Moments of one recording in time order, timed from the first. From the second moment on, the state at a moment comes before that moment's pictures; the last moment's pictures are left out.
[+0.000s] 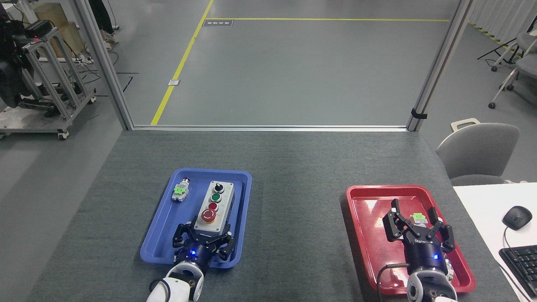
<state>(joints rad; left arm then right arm) -0.41 0.00 -0.28 -0.78 -1.51 0.05 0.19 -0.18 0.00 -0.25 -1.25 1.37 -0.15 -0.18</state>
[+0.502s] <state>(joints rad) -0.50 -0.03 -0.28 -0.64 -1.49 0.05 0.18 -0.18 0.00 -0.25 -1.25 1.37 -0.15 -0.18</state>
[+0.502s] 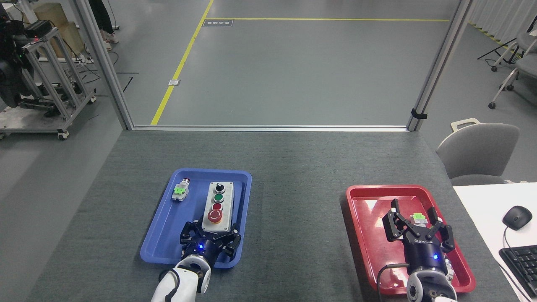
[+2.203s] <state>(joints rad) -0.38 -0.14 -0.80 -0.92 -1.44 0.15 0.03 -0.24 -0.02 -0.24 -1.25 1.37 -0.16 -0.18</state>
